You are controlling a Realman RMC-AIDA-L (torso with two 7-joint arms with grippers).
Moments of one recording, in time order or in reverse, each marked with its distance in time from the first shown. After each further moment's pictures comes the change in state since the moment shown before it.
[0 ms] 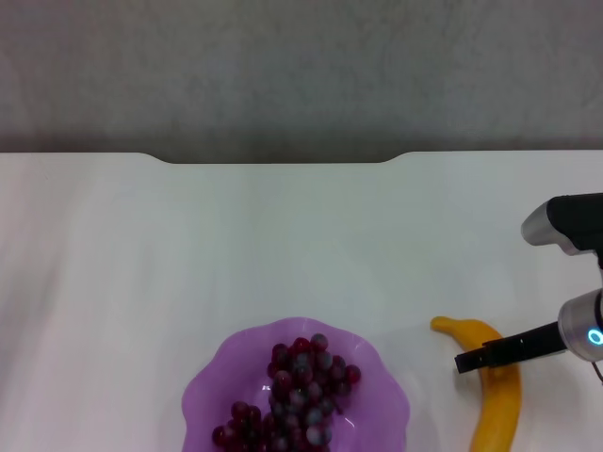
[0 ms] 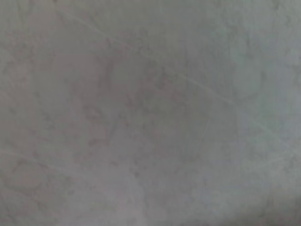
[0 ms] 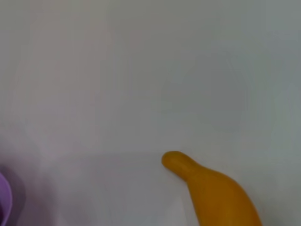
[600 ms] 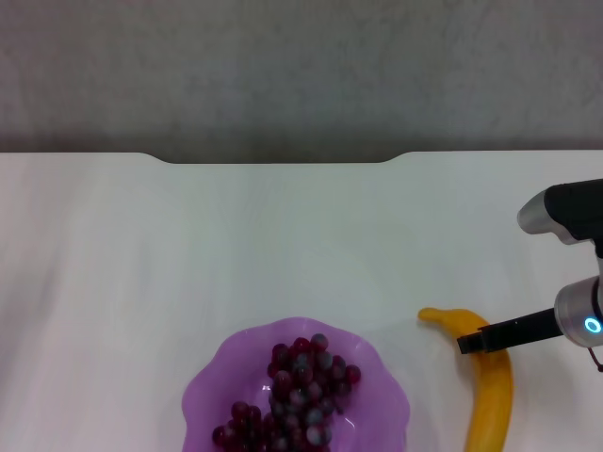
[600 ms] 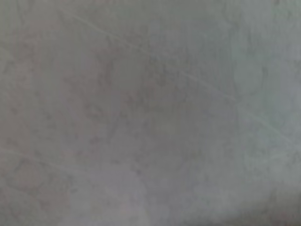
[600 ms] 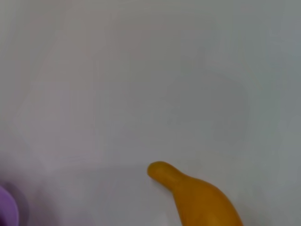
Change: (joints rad) left arm 0.000 -0.002 0.006 0.001 0.025 -0.001 -0.006; right arm -0.003 0.002 0.000 -0.027 0.002 -0.033 -0.039
